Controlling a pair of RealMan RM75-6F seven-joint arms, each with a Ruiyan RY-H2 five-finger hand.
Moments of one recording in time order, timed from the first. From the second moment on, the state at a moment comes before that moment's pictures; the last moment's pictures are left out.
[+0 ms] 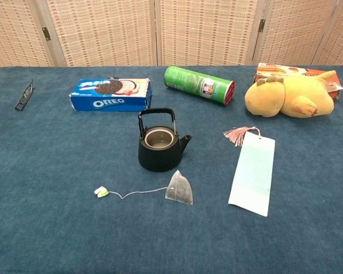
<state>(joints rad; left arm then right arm) -0.09 -1.13 -0.03 -1.61 1.52 1.50 0.12 0.09 -1.15 0.03 -1.62 -1.54 1.45 -0.16</state>
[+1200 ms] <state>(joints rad) -0.38 -1.18 -0.03 -1.81 1.39 1.01 0.10 -0.01 -1.08 -0.04 -1.57 -1.79 1.72 0.04</state>
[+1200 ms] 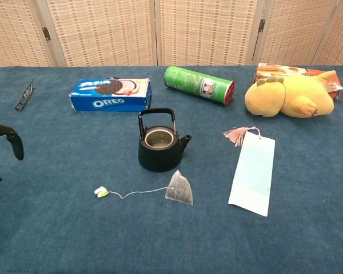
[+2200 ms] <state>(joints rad) -0.57 -1.52 -0.08 -1.60 1.23 0.87 0.16 -0.04 -1.08 -0.04 -1.54 -1.81 1.79 0.11</state>
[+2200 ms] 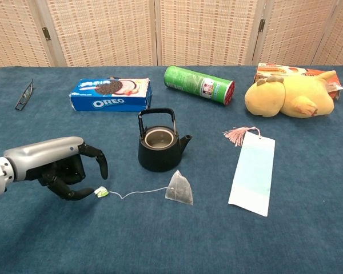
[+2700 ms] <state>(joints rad) -0.59 -1.58 -0.06 -1.51 1.24 0.84 0.10 -0.05 -1.08 -0.03 -1.54 -1.81 1.79 0.11</state>
